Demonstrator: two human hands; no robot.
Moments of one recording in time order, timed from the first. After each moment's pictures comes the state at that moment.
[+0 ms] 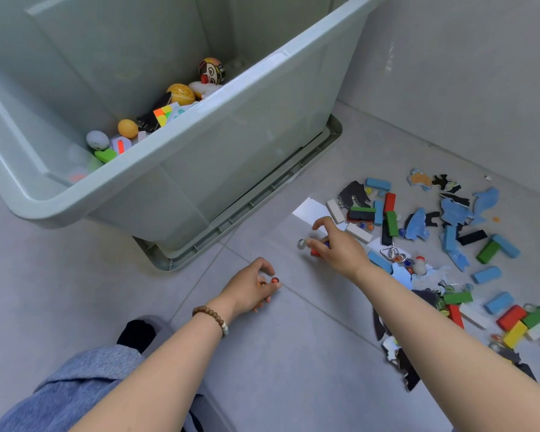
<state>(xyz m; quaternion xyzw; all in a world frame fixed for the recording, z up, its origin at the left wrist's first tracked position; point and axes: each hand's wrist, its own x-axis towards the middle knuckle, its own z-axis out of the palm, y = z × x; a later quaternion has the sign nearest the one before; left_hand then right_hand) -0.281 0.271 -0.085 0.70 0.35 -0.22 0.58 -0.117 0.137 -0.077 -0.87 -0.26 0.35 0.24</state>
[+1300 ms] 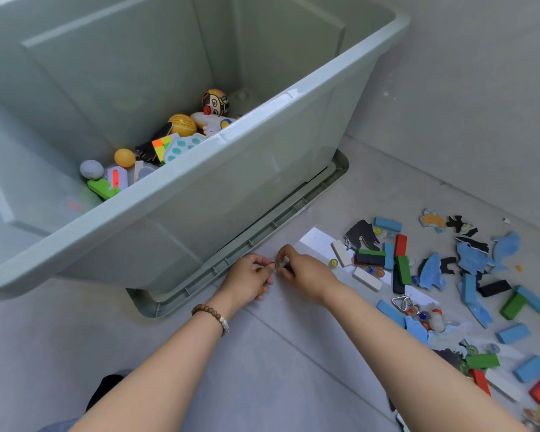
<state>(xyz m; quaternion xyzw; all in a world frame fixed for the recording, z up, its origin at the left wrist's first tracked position) -0.202 0.314 -0.100 0.64 0.43 -0.08 0.63 -0.104 0.207 -0.101 -0.83 -0.39 0.36 0.17</state>
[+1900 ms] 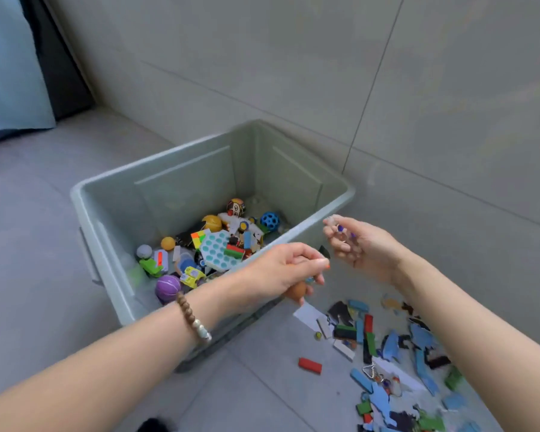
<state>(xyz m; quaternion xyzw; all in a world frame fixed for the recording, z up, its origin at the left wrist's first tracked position) -0.182 0.314 0.209 0.69 0.16 -0.05 0.70 -0.035 0.203 0.207 -0.57 -0.11 0.50 0.65</state>
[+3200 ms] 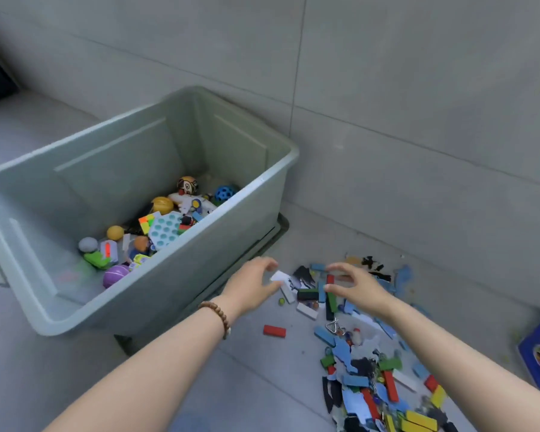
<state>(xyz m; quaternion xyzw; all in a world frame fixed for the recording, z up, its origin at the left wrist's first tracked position) -0.148 0.269 0.073 0.91 0.17 -0.08 0.36 -0.033 0.062 0.080 -0.85 -0.21 0.34 0.33</state>
